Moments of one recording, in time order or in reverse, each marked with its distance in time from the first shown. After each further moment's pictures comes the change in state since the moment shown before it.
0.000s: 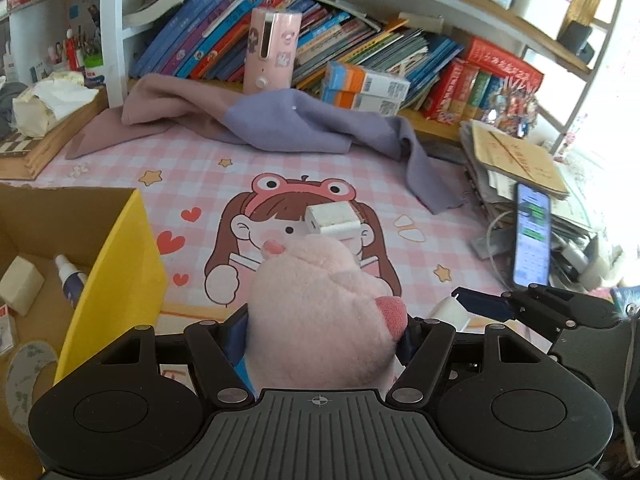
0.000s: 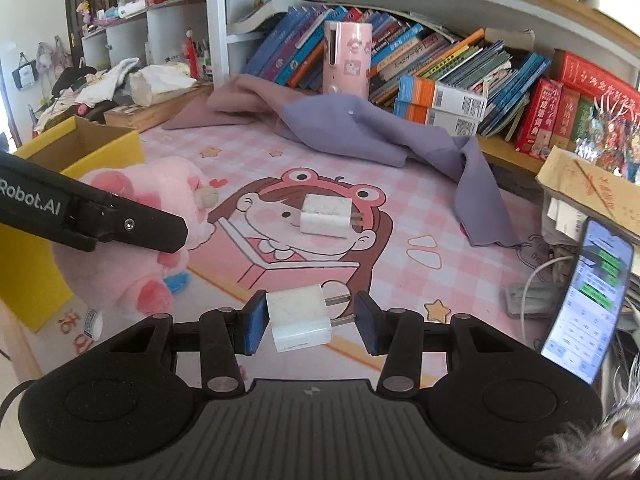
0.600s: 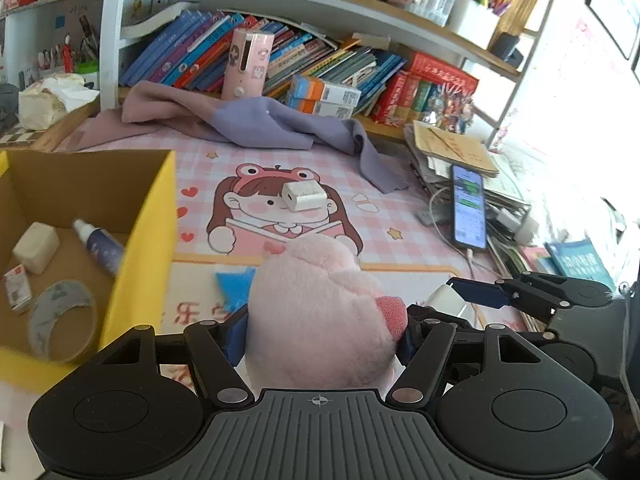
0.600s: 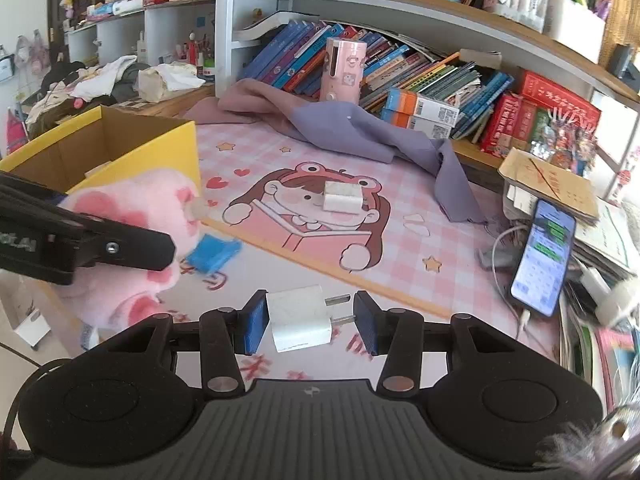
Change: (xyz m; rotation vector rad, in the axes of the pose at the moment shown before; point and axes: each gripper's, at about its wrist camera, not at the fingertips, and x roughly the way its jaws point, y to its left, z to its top) left arm -0.082 0.035 -0.070 0.046 -0.065 -0.154; right arm -0.078 0.090 -0.031 0.017 -0.003 -0.143
